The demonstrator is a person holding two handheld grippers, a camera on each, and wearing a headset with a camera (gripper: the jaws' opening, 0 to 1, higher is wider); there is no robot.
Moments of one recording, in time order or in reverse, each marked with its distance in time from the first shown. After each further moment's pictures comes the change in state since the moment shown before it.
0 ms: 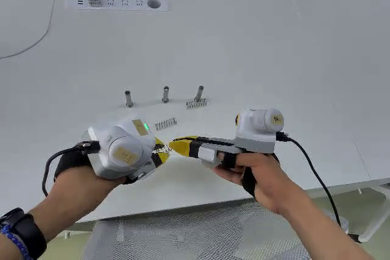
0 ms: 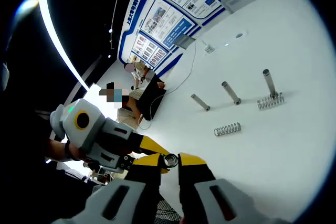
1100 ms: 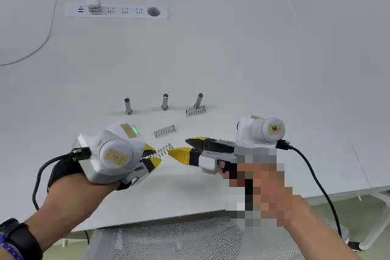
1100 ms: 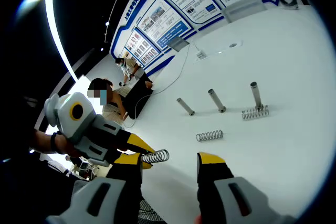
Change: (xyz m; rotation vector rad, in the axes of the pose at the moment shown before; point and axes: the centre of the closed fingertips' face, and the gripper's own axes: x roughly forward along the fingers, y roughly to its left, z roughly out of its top) left arm 0.000 0.010 -0.010 -0.097 0.009 0.029; right arm -0.005 -0.021 0.005 -0.100 -0.008 -0.123
